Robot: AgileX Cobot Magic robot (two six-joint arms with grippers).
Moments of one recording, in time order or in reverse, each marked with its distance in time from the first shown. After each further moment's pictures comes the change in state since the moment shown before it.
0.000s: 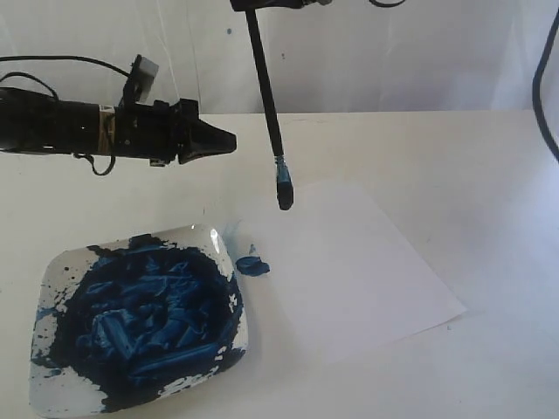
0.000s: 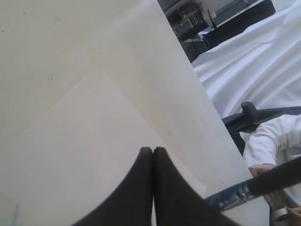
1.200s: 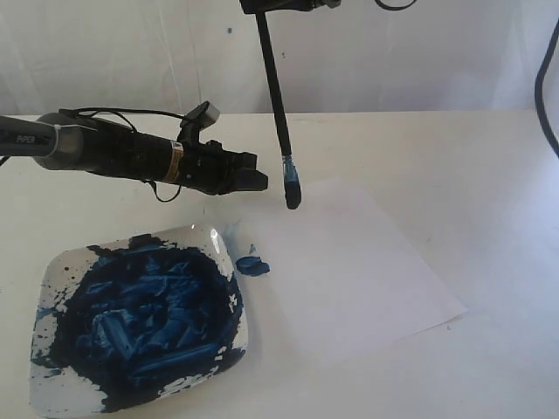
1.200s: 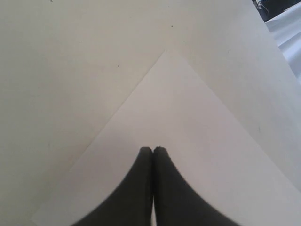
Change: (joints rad) left arm -0.123 0.250 -0.235 0.111 0.231 -0.013; right arm -0.022 0.008 0.000 -0.002 0.000 0.000
